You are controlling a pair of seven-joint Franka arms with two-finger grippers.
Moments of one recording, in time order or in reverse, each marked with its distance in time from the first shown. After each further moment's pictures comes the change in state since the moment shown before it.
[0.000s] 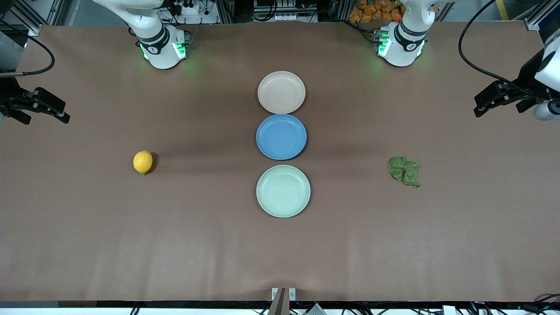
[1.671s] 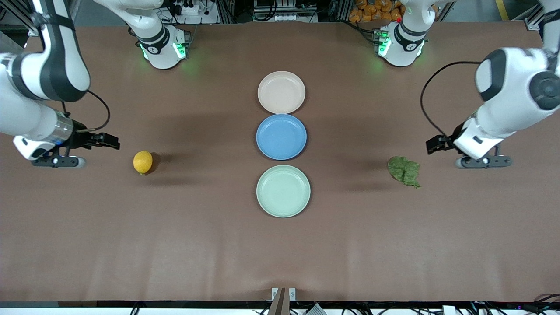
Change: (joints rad) left arm 0.028 0.058 0.016 -0.599 -0.032 0.611 0.117; right arm -0.029 0.112 -0.001 -0.429 0.001 0.351 0.002
